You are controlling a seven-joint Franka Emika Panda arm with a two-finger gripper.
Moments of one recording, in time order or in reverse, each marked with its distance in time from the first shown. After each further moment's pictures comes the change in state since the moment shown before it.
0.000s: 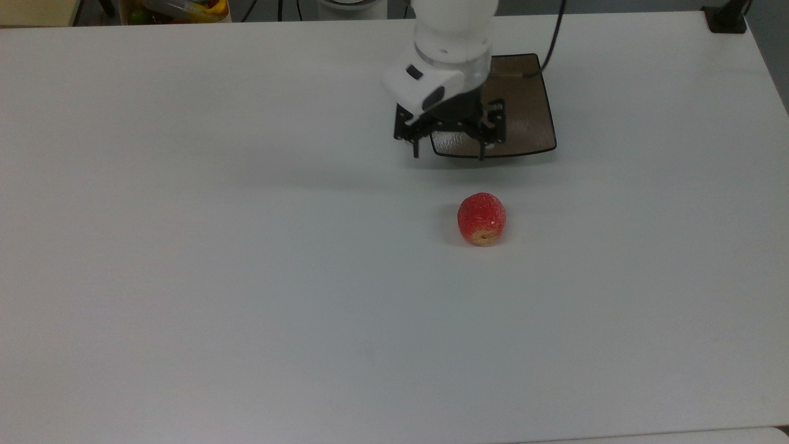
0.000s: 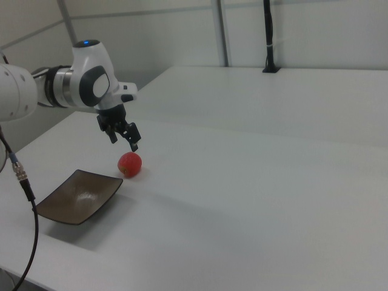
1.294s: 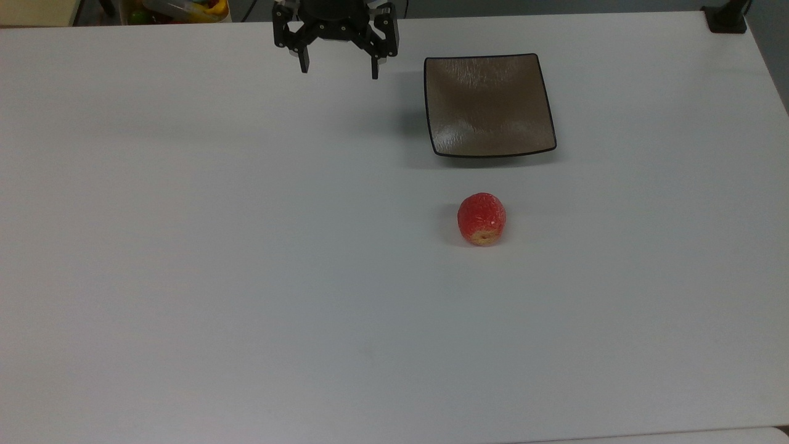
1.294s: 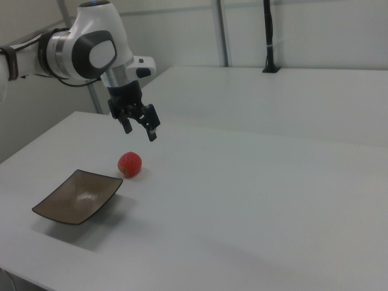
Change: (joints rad) arm -0.115 -0.291 -0.114 -0.099 -0.002 -0.241 -0.211
